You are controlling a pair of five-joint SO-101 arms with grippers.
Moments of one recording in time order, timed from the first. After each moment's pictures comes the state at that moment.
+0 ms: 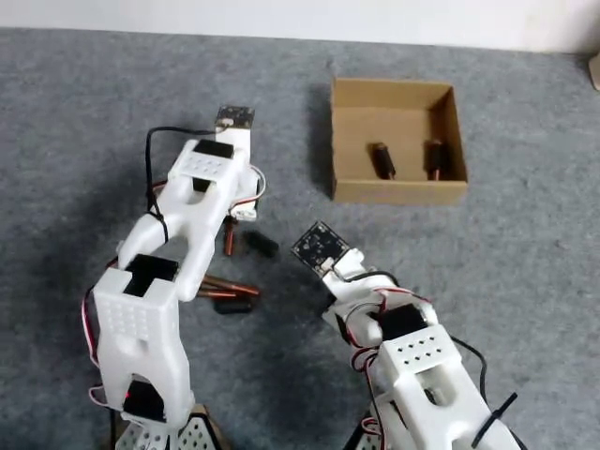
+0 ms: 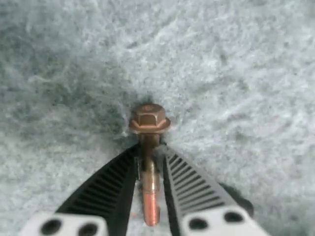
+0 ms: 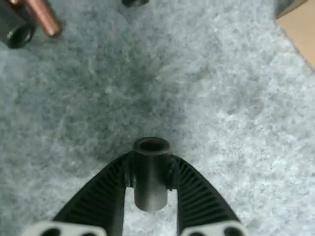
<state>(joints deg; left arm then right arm) 4.2 28.5 -1.5 65.5 13.4 -23.3 -51.6 75.5 43.6 30.3</state>
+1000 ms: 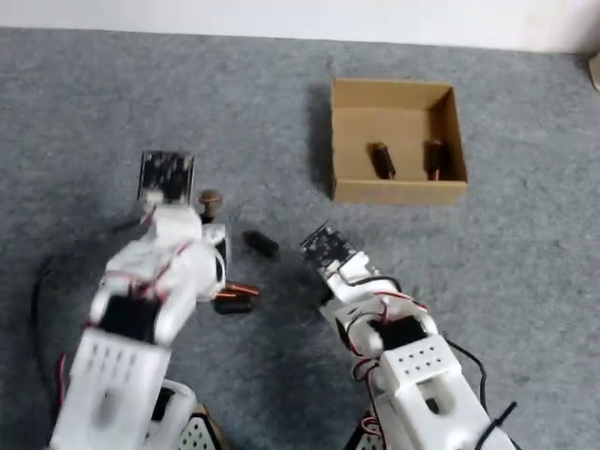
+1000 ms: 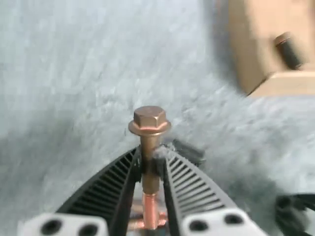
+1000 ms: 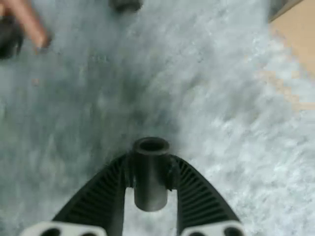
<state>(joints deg) 8.5 -65.5 58.9 51.7 13.4 -23.5 -55.8 81.4 32.7 24.7</state>
